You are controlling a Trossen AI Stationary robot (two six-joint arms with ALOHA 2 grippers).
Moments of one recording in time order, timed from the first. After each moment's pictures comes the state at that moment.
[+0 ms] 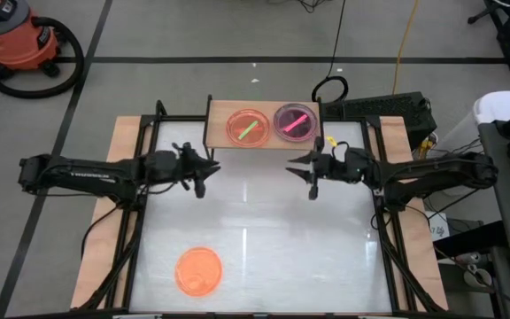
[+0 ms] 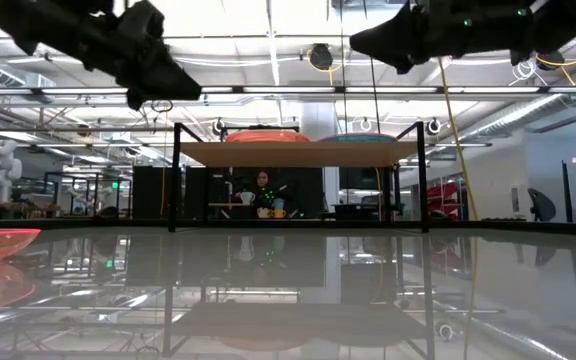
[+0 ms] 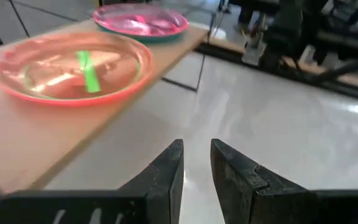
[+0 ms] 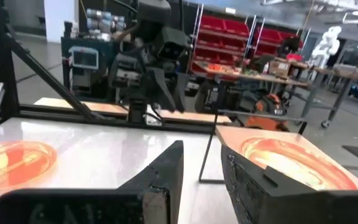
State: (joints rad) left arm 0.09 0.90 0.49 0.08 -0.20 -0.21; right arm -0.11 1.07 0.48 0.58 0.03 -0.15
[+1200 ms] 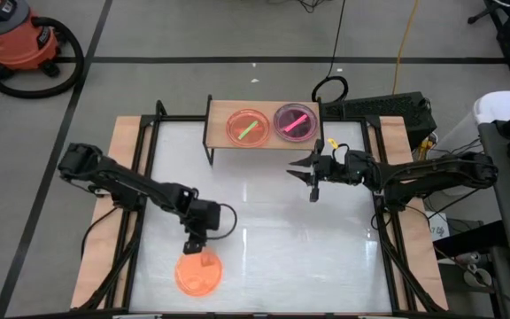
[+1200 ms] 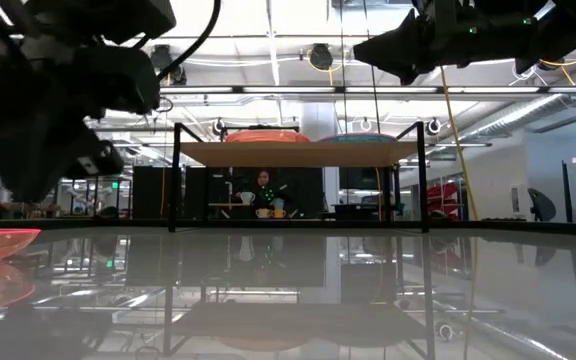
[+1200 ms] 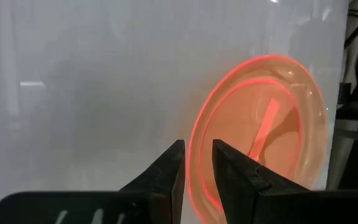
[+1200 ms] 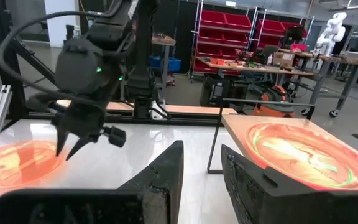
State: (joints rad) left arm -0.25 1.47 0.76 -0.46 0.43 -0.39; right arm -0.10 1.07 0.43 0.62 0.03 -0.09
